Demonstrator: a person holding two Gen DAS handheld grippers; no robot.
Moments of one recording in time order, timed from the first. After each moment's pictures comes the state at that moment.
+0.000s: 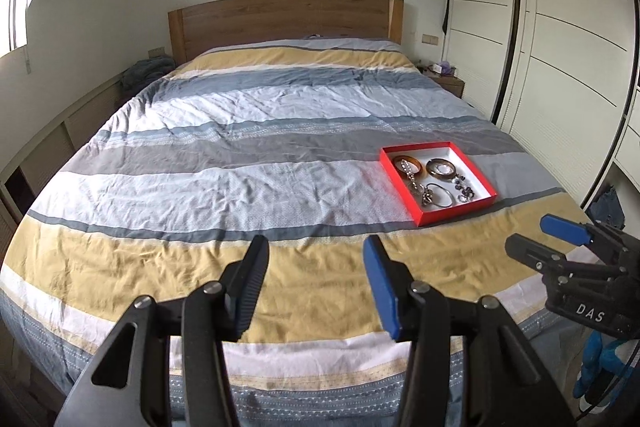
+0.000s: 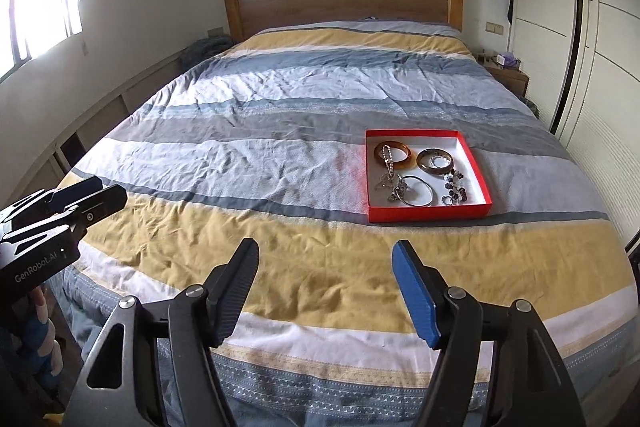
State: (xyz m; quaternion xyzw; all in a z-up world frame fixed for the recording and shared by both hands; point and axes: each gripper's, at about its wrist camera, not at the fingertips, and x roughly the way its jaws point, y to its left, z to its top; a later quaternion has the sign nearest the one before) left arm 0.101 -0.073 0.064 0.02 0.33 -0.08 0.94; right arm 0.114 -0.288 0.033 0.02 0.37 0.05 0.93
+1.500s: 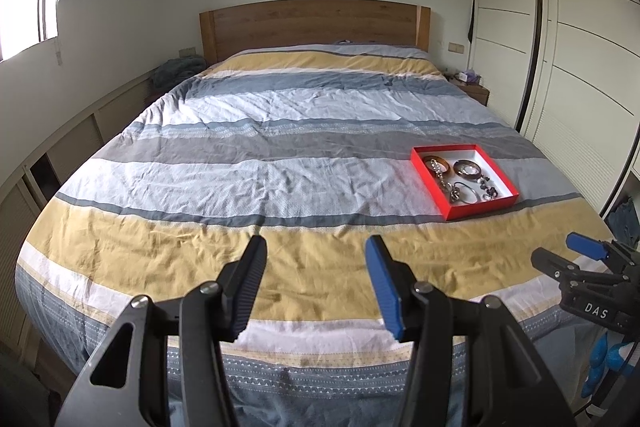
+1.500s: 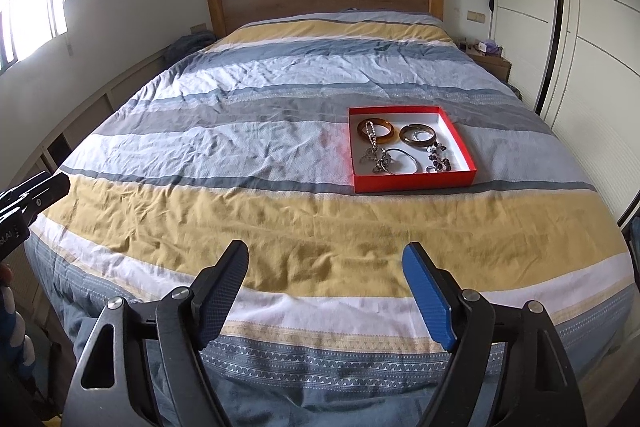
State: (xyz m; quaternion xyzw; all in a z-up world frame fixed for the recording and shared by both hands) left arm 0.069 -0.041 0.059 0.02 0.32 -0.03 0.95; right arm 0.087 -0.290 0.011 0.02 0.39 0.02 0.92
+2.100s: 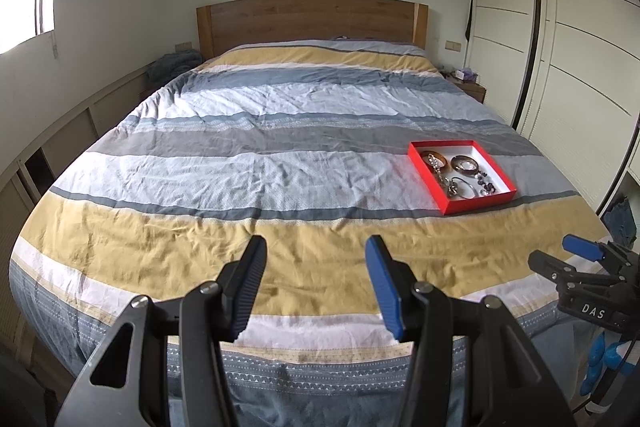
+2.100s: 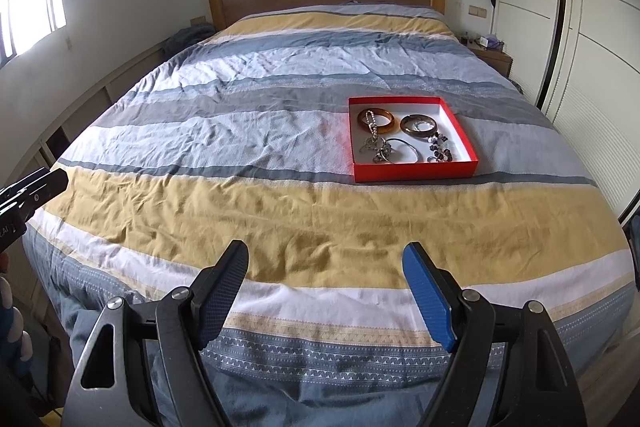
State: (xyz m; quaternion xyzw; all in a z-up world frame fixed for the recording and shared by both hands) left arm 0.068 -0.039 0.049 0.01 0.32 -0.04 0.94; right arm 0.088 -0.290 0.002 0.02 0.40 0.02 0.92
